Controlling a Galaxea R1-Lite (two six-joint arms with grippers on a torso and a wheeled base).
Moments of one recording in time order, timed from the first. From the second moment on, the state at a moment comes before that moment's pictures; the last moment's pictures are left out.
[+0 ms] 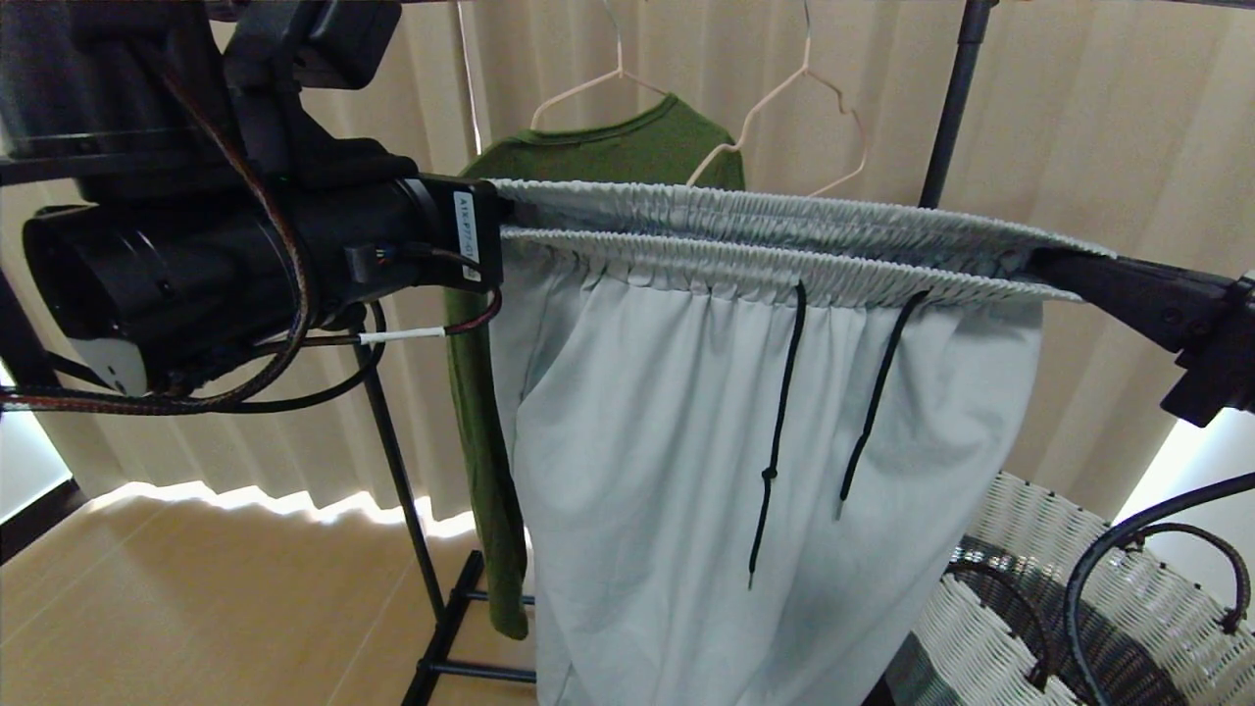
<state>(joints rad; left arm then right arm) -0.61 1.53 -1.19 -0.29 0.23 0.05 0.40 1.17 -0.71 -0.52 0.11 0.09</state>
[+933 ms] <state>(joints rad) -0.57 1.53 -1.17 -0.29 0.27 0.07 0.40 1.13 -0.62 -0.53 0.28 0.09</state>
